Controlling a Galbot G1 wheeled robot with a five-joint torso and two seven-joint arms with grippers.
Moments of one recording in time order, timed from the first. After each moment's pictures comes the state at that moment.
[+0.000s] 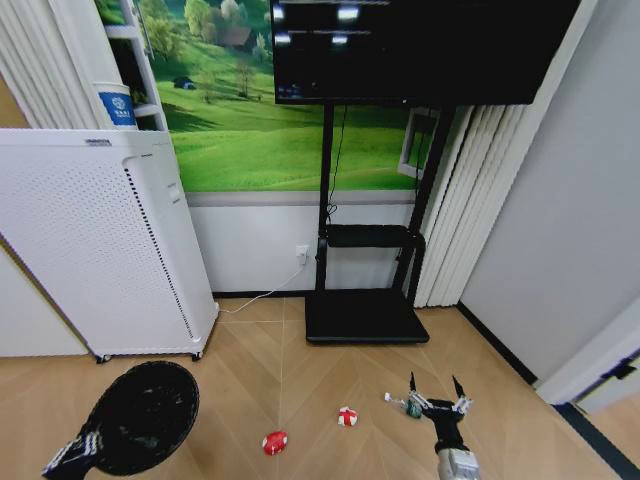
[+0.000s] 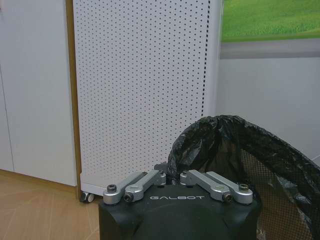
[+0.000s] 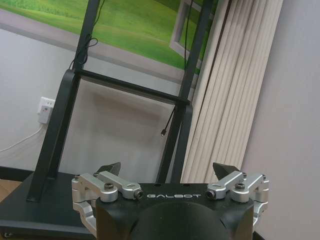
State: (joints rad) left arm 1.85 -1.40 -1.10 -1.94 -0.53 -0.16 0.12; right arm -1.66 1.40 0.61 1.88 -0.08 0.26 0.28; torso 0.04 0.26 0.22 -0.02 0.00
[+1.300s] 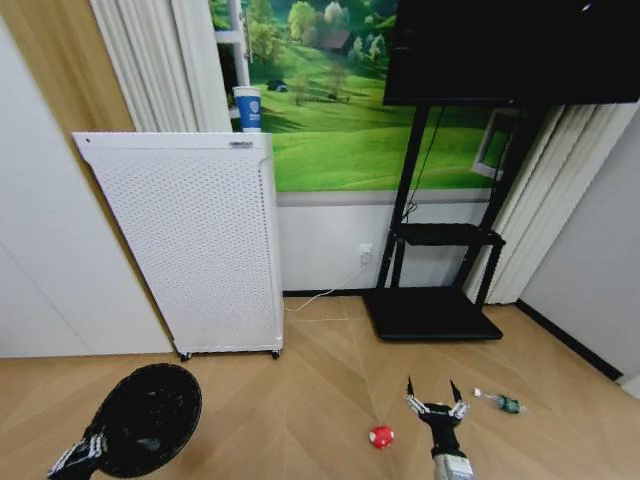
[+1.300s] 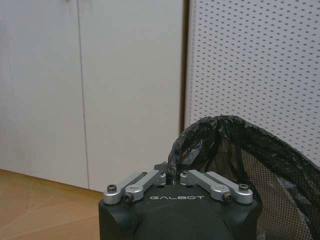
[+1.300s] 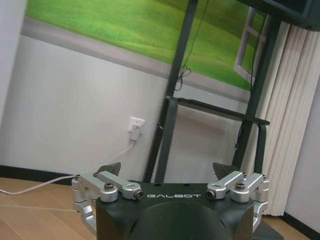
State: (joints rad) left arm 1.85 -1.41 -1.08 -1.93 -0.51 -0.16 0.12; right arm -1.67 1.41 0.60 1.87 -0.09 0.27 0.31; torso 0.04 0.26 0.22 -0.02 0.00
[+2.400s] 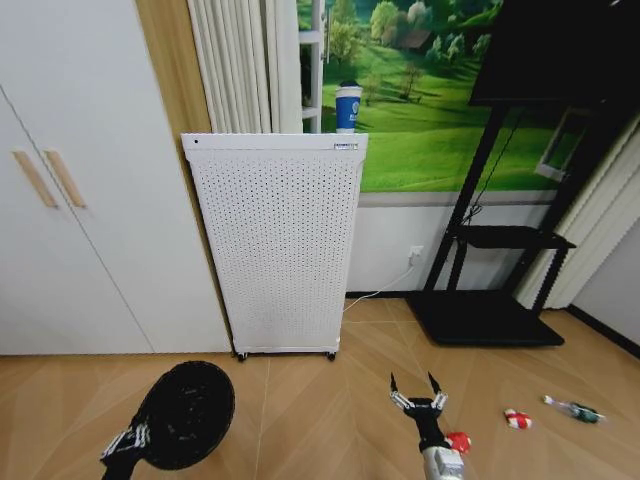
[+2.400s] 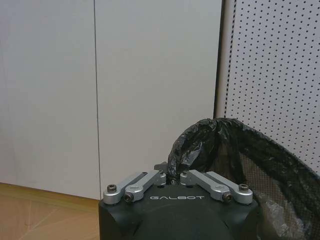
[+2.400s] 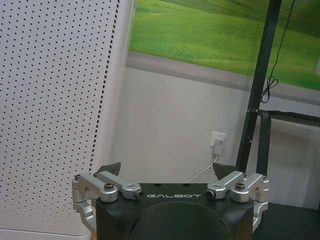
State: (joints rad) left arm 1.81 -1.44 -0.95 -1.94 -0.41 -0.19 0.14; right arm -1.62 1.35 0.55 1.81 0.01 0.32 0.20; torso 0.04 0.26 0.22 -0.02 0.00
